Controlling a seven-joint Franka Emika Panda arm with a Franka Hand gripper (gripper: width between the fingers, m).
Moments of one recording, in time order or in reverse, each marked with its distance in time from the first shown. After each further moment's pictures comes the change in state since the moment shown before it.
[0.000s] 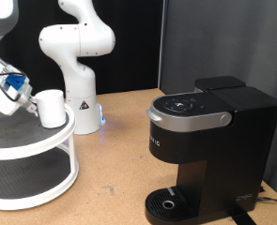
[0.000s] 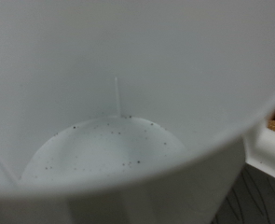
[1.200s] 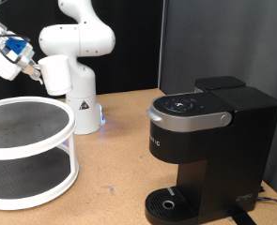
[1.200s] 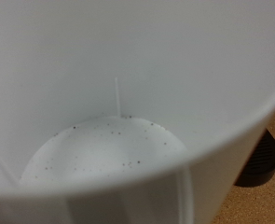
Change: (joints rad) arm -0.012 -0.171 0.084 0.098 0.010 -0.199 0.244
